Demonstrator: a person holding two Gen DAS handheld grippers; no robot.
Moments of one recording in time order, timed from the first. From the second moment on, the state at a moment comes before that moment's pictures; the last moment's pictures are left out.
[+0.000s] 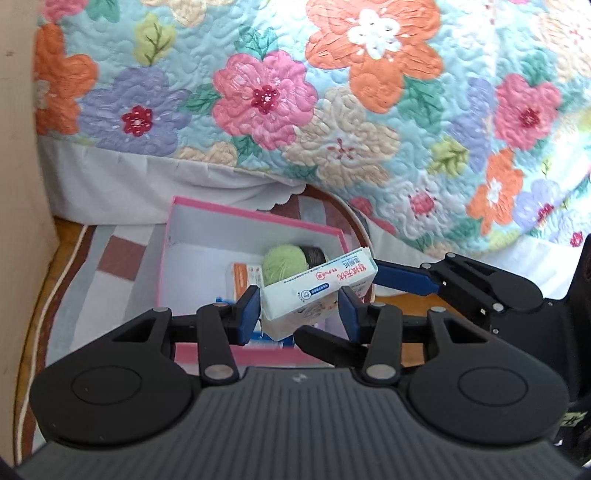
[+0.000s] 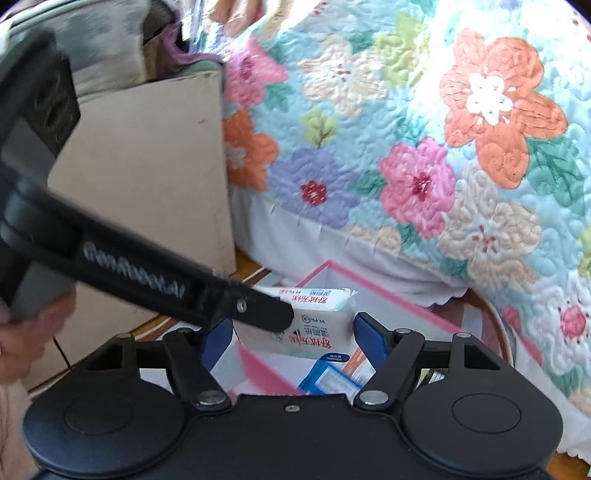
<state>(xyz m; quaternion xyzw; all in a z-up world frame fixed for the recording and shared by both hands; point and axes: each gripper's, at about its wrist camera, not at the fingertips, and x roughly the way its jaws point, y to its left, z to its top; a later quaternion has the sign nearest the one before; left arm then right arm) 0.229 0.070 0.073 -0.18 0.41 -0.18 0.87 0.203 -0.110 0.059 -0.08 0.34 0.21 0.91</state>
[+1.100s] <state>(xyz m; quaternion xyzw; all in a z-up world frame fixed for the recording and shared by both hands) 0.352 0.034 -0.098 -0.23 0.48 -0.14 0.84 0.318 -0.196 -0.107 0.10 0.49 0.07 0.86</state>
